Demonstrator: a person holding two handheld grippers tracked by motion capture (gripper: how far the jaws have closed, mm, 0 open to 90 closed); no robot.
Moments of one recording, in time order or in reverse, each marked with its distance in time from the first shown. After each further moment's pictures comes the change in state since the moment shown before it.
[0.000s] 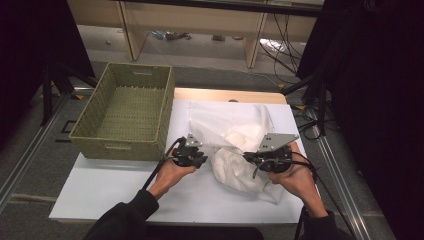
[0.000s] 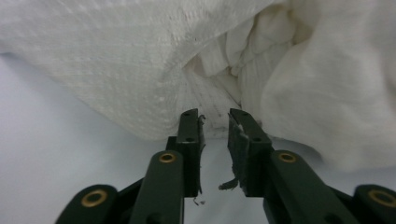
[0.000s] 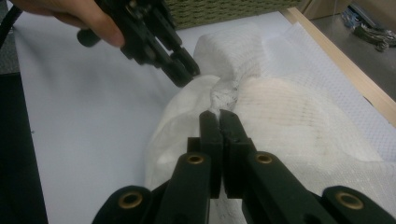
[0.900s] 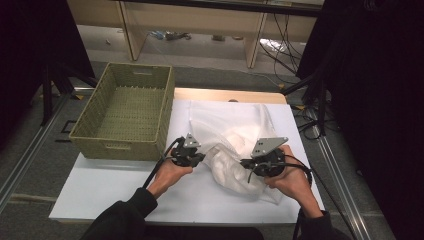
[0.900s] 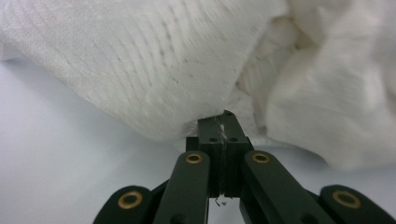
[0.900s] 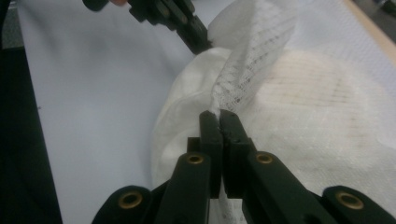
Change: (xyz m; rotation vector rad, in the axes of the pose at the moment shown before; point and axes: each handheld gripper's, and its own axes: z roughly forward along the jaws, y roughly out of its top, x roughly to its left) left arm -0.001 -0.009 -0.020 -0.031 -0.038 0.050; right arm 0.007 -0.007 0.020 0.096 0.046 -0.014
